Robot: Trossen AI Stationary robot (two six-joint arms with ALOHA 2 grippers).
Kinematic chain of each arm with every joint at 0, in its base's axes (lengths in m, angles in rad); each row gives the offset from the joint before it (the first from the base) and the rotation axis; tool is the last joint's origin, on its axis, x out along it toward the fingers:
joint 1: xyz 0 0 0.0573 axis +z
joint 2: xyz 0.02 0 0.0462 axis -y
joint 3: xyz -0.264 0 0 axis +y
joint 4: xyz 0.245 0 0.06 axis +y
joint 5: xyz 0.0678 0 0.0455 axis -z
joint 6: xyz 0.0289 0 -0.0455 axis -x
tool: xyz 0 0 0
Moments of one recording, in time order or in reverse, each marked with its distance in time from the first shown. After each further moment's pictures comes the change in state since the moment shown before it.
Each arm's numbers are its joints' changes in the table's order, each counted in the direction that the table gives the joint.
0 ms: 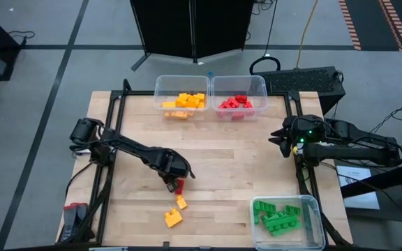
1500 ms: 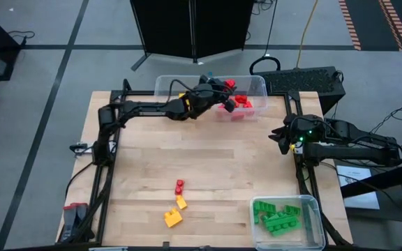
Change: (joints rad) left arm 0.500 -0.243 -0.516 -1.109 -0.481 -0.755; right arm 0.000 0.000 0.000 -0.002 0.073 -0.072
